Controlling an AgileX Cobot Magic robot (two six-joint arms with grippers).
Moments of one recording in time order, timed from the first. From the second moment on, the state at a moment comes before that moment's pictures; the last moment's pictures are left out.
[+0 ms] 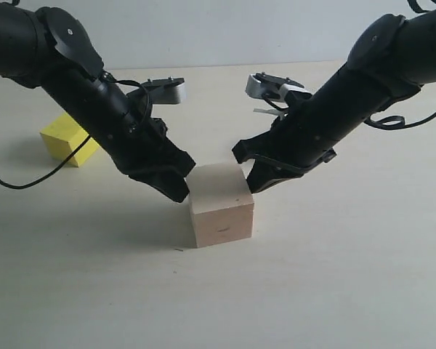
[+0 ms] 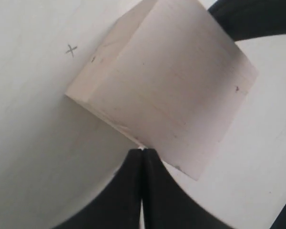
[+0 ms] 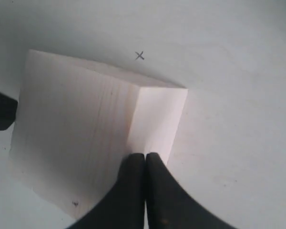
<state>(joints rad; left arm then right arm) -0.49 1.94 -1.25 -0.66 0.93 0.62 0.37 1.90 -1.11 0.77 0.79 -0.59</state>
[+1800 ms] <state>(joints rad) -0.46 1.93 -1.25 -0.73 0.75 0.65 0.37 2.01 -1.25 1.01 0.79 -0.78</state>
